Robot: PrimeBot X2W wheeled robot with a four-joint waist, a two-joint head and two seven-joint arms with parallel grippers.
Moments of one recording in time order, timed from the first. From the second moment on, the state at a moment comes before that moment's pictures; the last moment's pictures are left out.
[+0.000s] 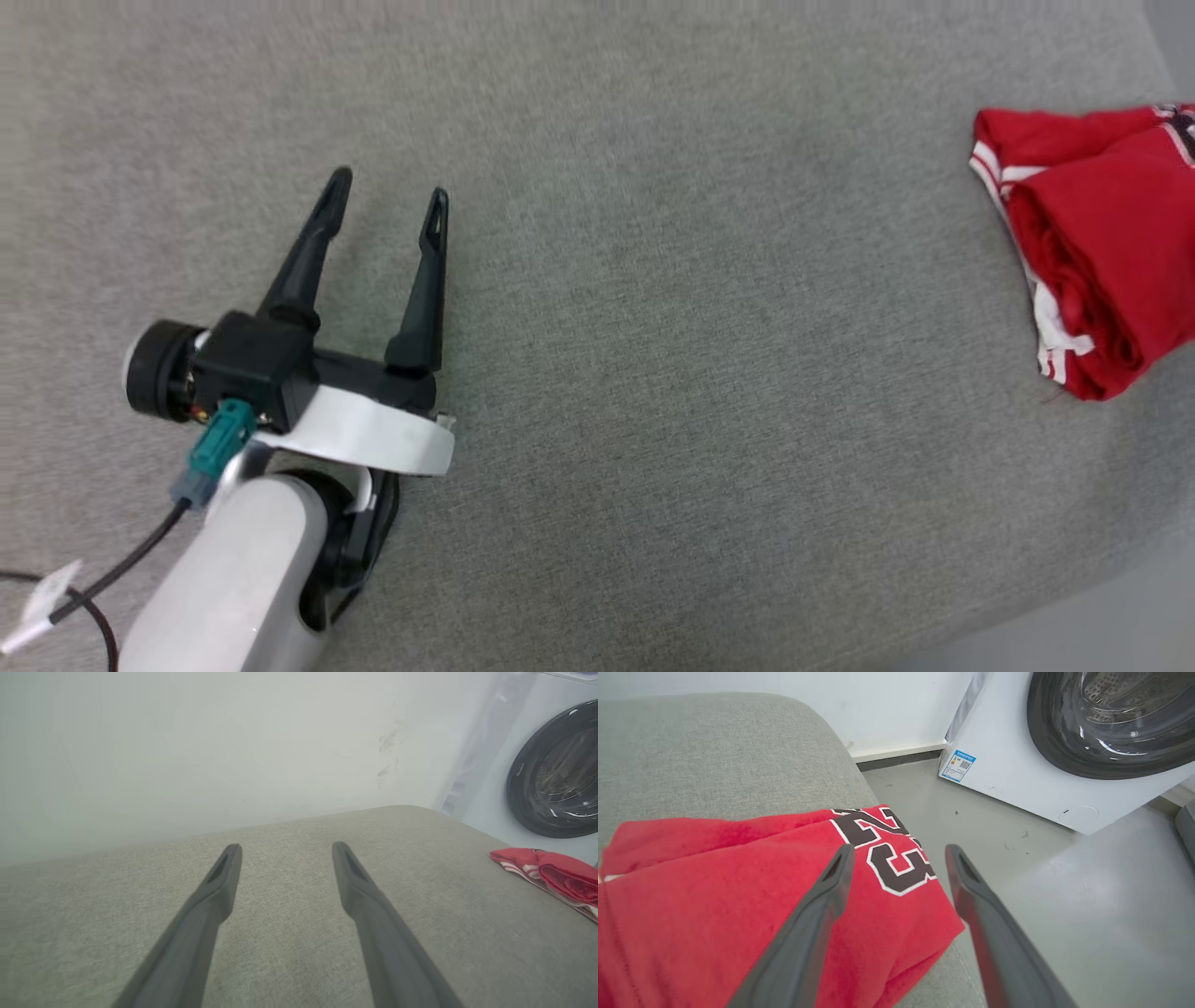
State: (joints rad) left arm -0.43 0.42 -0.44 -0.10 -0.41 0.19 -0.17; right arm -0.85 -0.45 -0.17 1.05 0.15 0.13 -0.15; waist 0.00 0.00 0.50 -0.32
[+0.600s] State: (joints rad) left arm -0.17 0.33 -0.42 0.04 -0.52 0.22 -0.25; right arm -0.39 -0.31 -0.09 0.60 0.27 0.13 -0.18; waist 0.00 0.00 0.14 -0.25
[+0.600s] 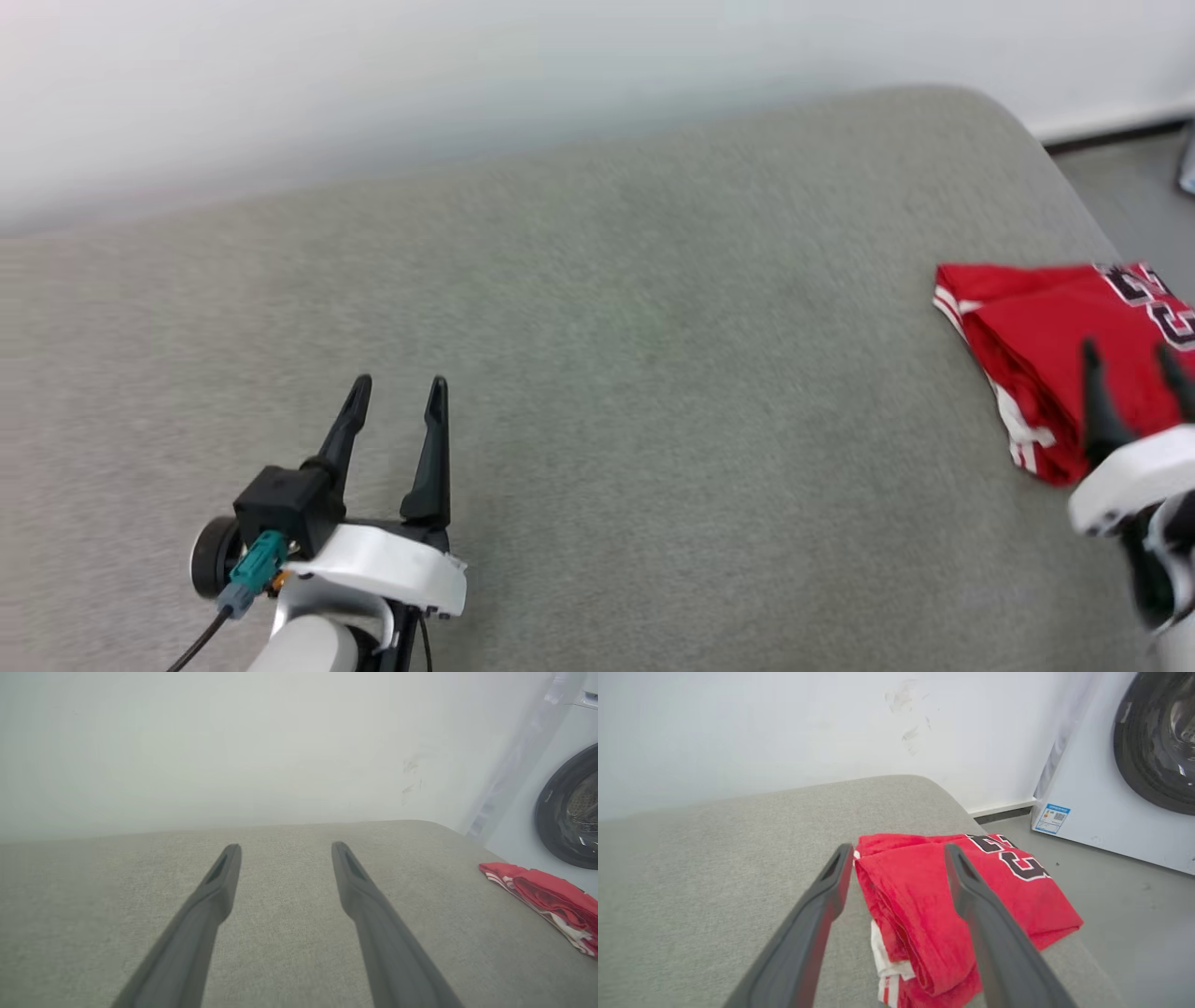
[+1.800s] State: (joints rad) left arm -0.04 0.35 -0.41 0.17 -0.51 0.21 -0.26; right arm 0.21 -0.06 -0.05 -0.20 0.13 0.13 0.05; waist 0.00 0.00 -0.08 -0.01
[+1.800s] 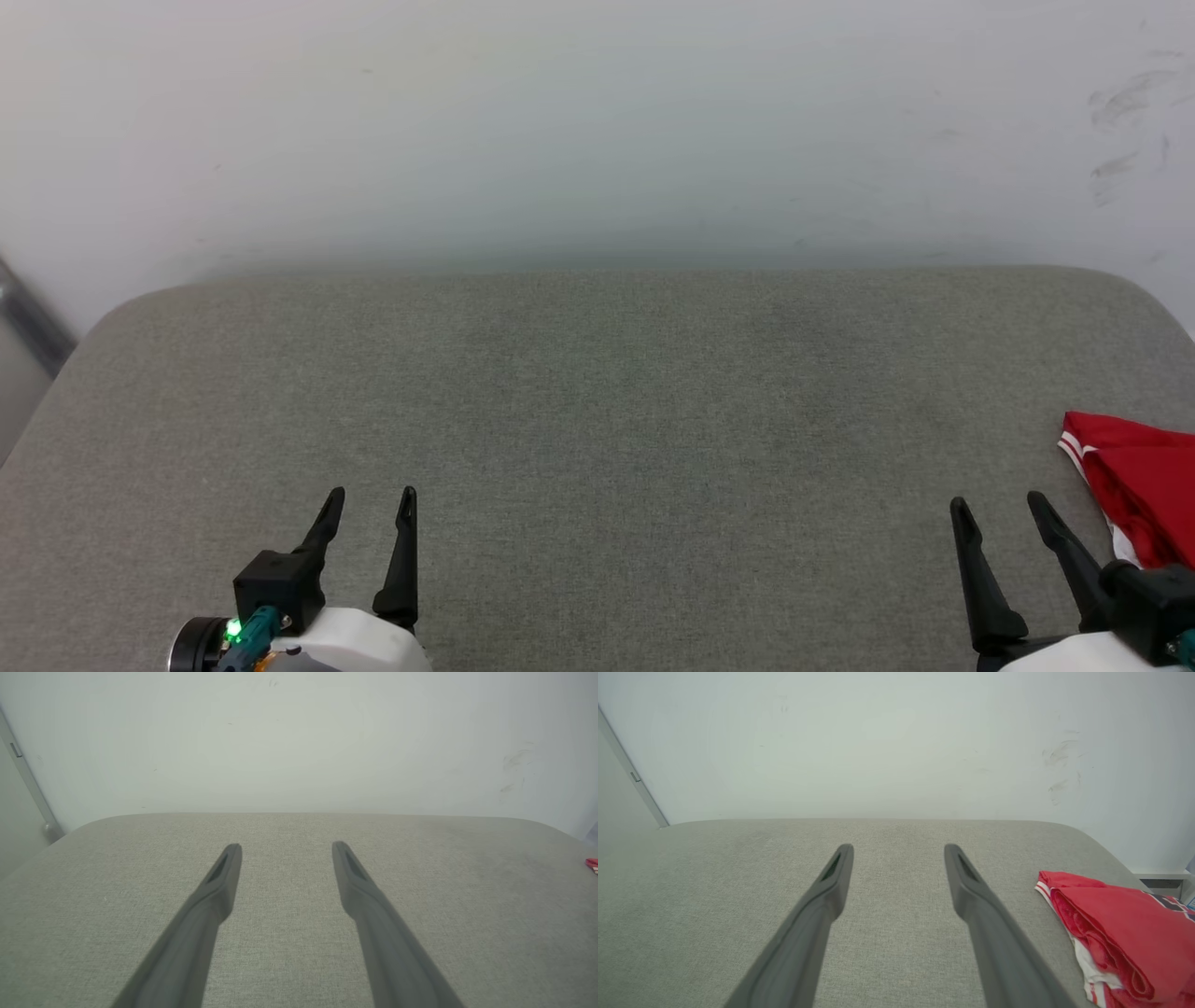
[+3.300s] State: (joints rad) left arm -0.03 0.24 -0.26 0.23 -0.87 0.10 -0.14; right arm 0.13 -0.07 -0.03 -0.03 0.63 0.13 0.04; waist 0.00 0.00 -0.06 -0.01
